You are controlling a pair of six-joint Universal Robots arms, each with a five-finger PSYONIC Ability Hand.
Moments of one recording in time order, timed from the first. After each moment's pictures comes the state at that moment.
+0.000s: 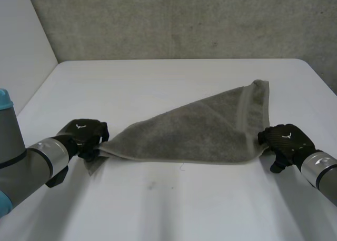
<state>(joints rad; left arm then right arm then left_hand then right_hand) 4.49 -1.84 -1.74 3.08 -1.32 3.40 1.57 -1.20 1.92 -0.26 1.14 2.56 1.13 1.13 1.13 1.13 0.96 0.46 0.54 0.55 0.55 0.36</state>
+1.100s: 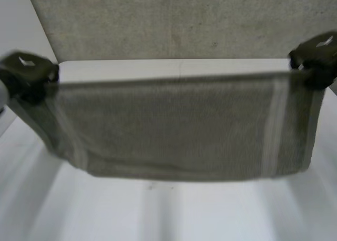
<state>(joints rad) 4.65 -1.72 -1.36 2.76 -1.31 3.75 1.65 -1.25 0.96 0.70 1.26 2.43 1.19 1.22 1.22 1.22 1.03 0.96 1.17 1.18 1.19 0.98</state>
